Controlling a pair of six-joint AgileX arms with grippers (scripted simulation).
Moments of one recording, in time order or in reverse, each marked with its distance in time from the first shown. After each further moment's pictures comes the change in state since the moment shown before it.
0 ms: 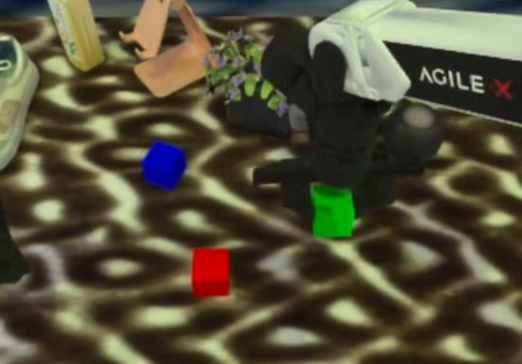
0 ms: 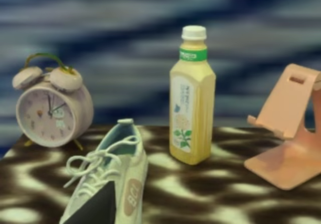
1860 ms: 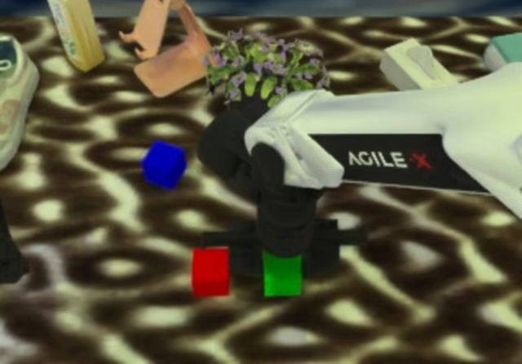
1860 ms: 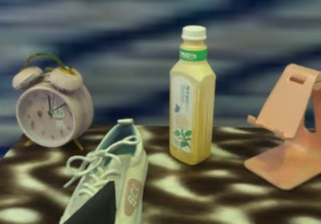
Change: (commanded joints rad) left arm 0.000 0.000 0.000 0.000 0.000 0.000; right arm 0.168 0.075 -0.117 0.224 0.008 0.214
